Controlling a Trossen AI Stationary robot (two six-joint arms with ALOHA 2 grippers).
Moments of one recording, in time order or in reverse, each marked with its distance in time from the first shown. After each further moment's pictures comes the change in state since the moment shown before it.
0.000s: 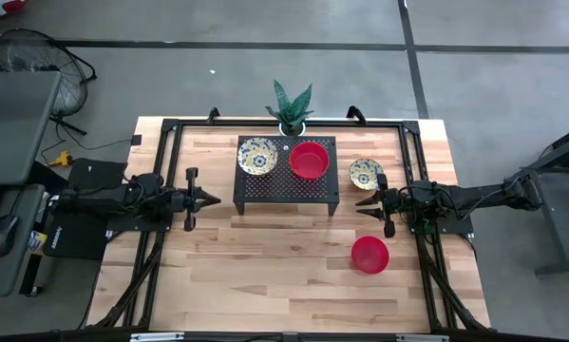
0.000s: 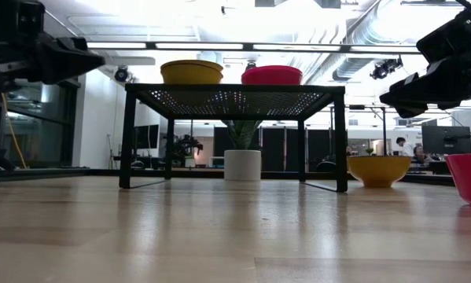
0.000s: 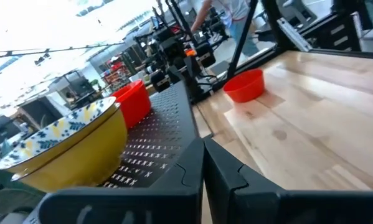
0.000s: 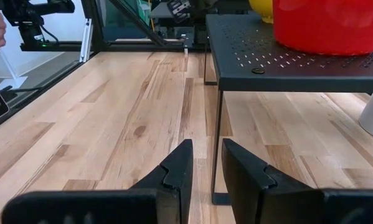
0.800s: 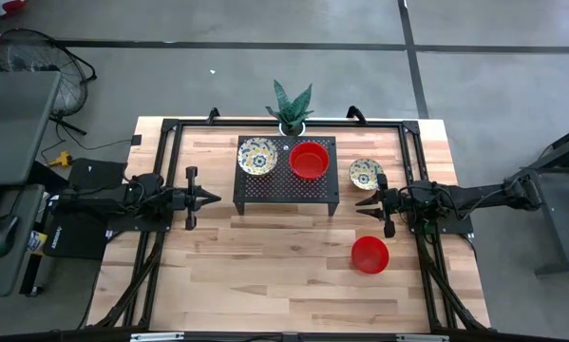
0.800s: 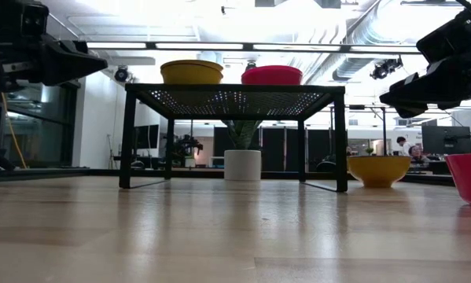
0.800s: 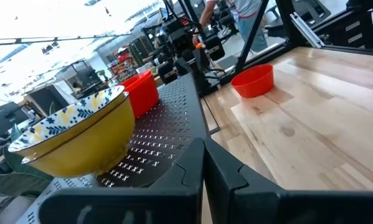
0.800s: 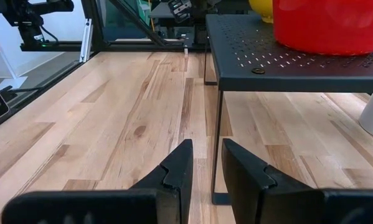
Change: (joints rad) left arm 0.000 0.000 0.000 -0.010 -0.050 -0.031; right arm 0.000 0.000 0.000 0.000 0.000 0.000
